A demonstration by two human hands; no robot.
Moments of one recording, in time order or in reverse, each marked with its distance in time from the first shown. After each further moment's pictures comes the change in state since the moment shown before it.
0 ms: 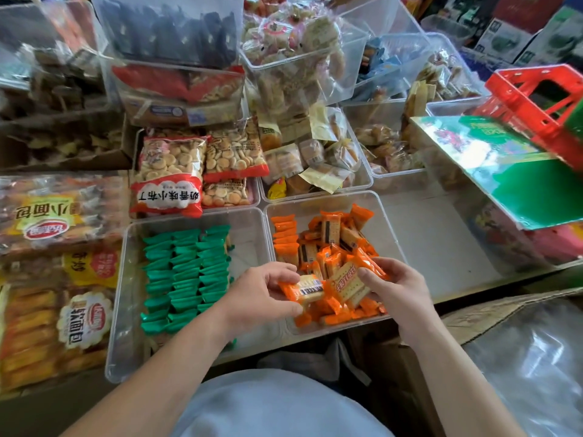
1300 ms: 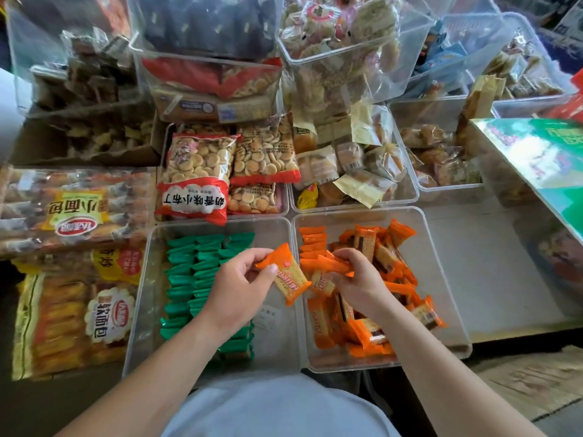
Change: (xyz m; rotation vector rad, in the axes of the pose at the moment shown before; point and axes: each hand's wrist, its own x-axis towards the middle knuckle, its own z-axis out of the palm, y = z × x) left_hand 0.022 0.003 -0.045 -0.129 0.478 -0.004; right_hand 0.096 0.000 0.101 -0.488 -0.389 -0.260
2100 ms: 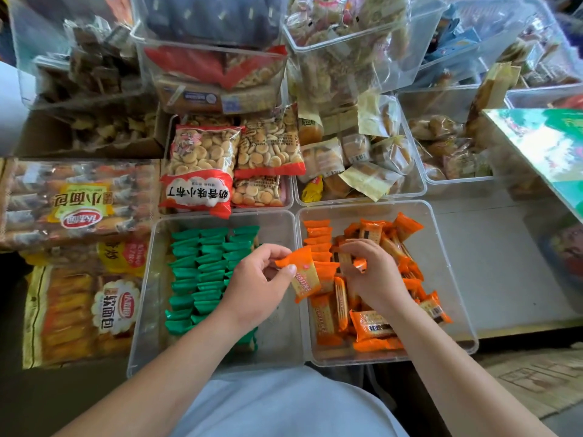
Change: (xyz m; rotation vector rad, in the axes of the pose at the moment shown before) left_hand 0.000 -0.005 0.014 0.069 -0.064 0.006; right_hand -0.006 -0.006 -0.011 -0.144 0.161 -0.147
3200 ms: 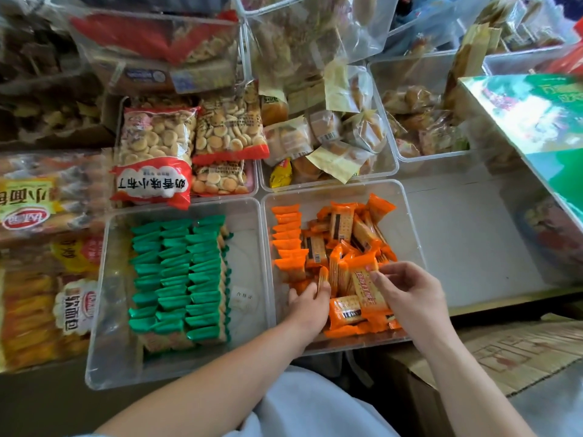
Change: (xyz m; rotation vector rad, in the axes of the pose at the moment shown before) left_hand 0.005 -0.058 0.166 0.100 -0.260 -0.596; right_hand -0.067 0.054 -0.061 0.359 0.194 0.445
